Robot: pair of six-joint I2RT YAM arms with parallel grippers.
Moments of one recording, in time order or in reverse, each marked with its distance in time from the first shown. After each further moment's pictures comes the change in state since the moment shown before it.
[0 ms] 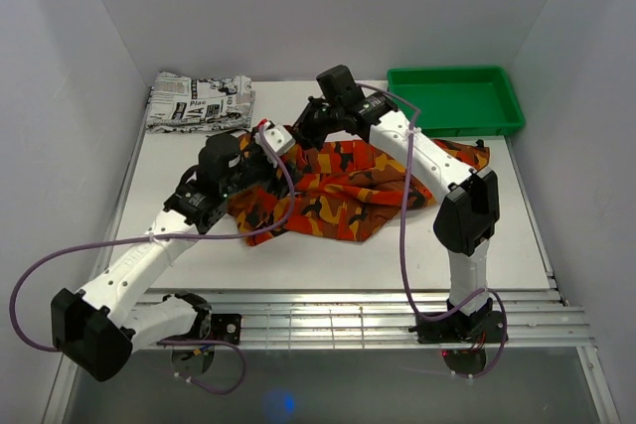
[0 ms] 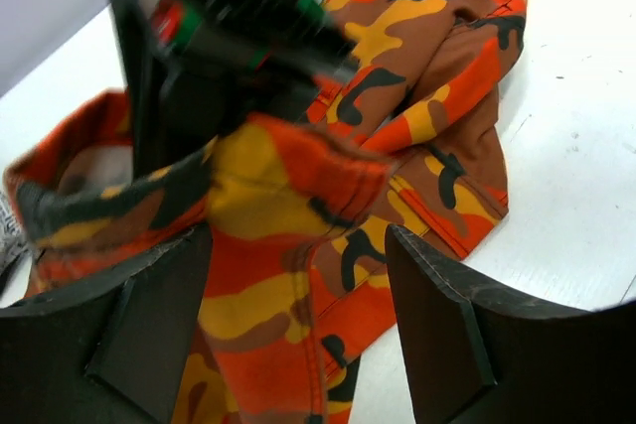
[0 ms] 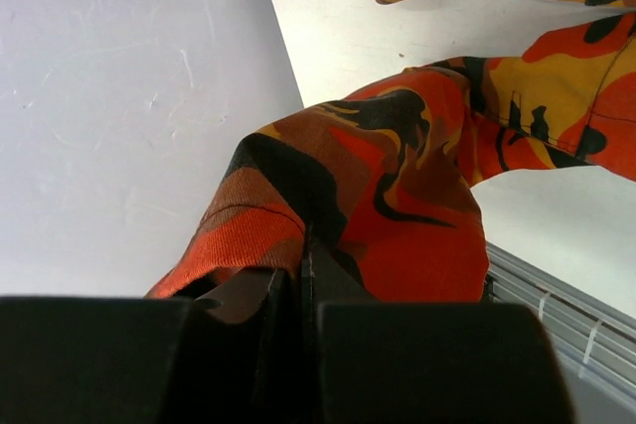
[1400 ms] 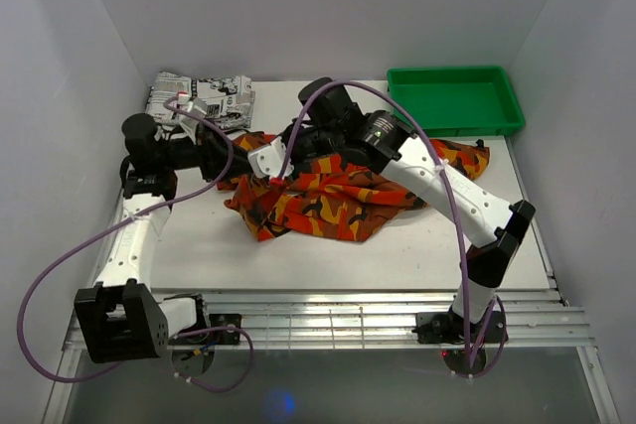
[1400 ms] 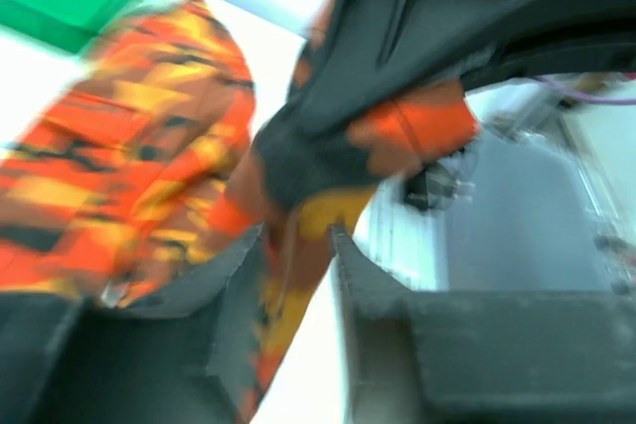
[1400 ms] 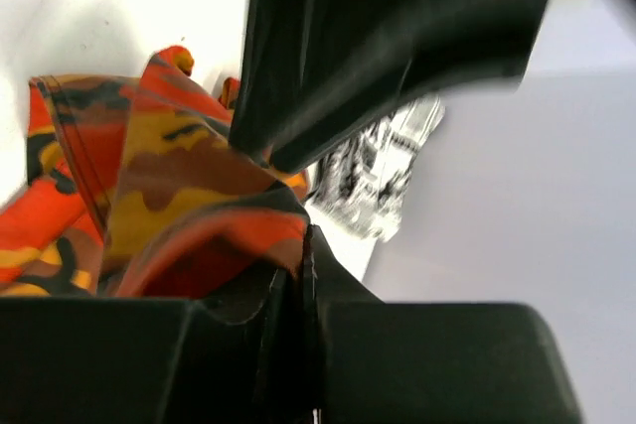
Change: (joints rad) left arm 0.543 0.095 -0.011 0.359 1.130 -0.537; right arm 0.265 -0.238 0.025 -0.116 -0.006 -2.570
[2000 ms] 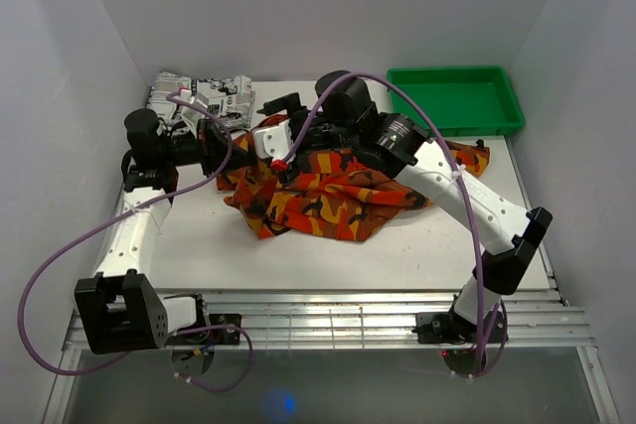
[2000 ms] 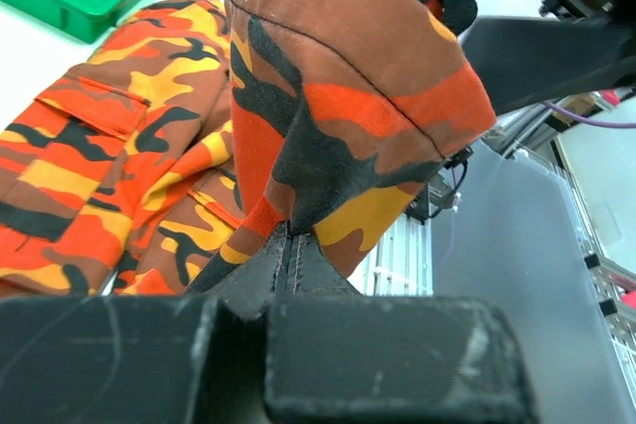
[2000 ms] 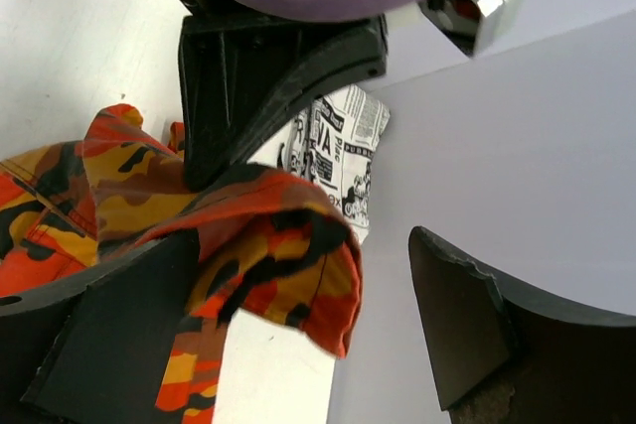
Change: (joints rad) left arm 0.048 0.049 0.042 -0.032 -0.004 -0.019; right arm 0.001 -0.082 -0.046 0.198 0.049 0.261
